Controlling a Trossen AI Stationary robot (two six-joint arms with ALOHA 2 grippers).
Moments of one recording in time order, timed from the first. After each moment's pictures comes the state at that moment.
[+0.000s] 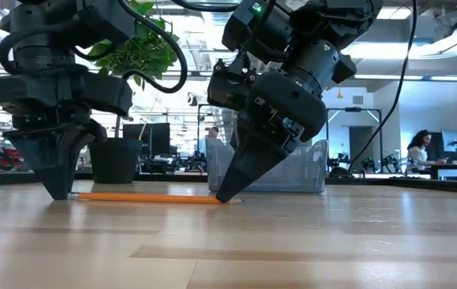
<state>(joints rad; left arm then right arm) -0.31 1.60 0.75 -0.45 -0.04 -0.49 0.20 2.07 1.16 -0.11 -0.10 0.10</state>
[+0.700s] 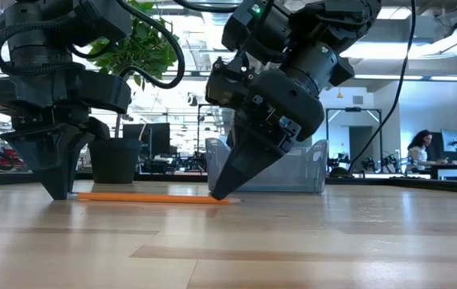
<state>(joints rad) -0.31 1.60 0.74 -0.42 -0.09 -0.43 0.18 2.07 1.16 -0.06 -0.12 0.07</state>
